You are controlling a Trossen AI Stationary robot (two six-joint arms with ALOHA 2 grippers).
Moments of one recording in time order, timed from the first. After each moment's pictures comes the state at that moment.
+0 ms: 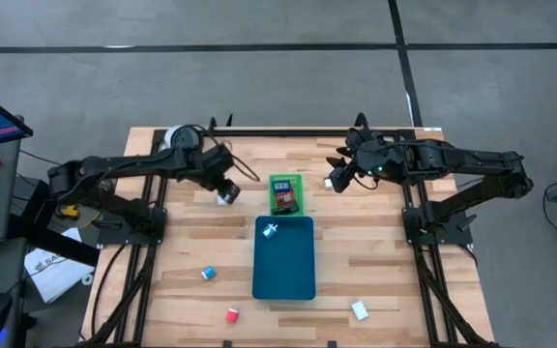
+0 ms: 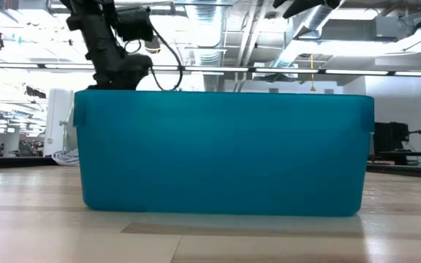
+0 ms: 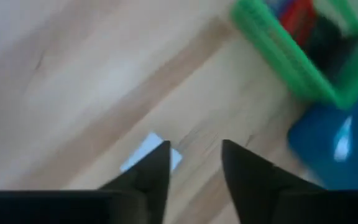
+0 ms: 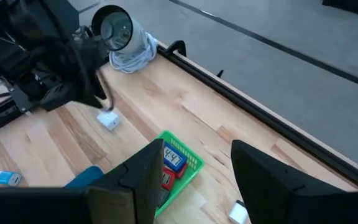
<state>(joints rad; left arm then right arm) 0.34 1.31 0.88 -0.70 -0.05 -0.51 0.04 1.26 1.45 -0.90 0.59 0.57</state>
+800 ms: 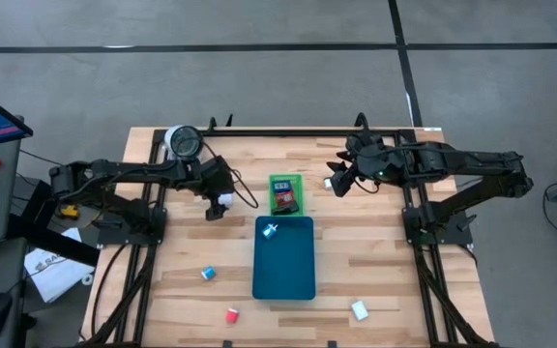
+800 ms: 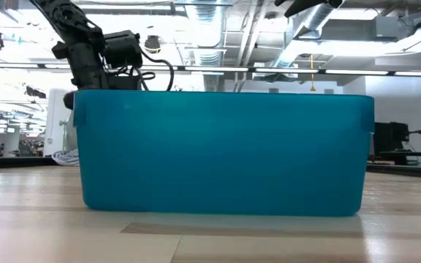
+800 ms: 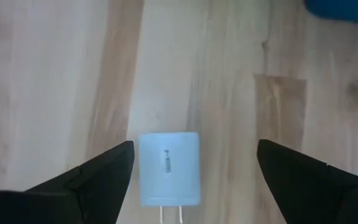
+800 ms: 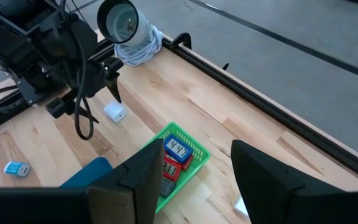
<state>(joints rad) 0.37 1.32 0.65 -0.46 0.06 0.25 0.07 1.26 1.45 -0.92 0.58 0.60</state>
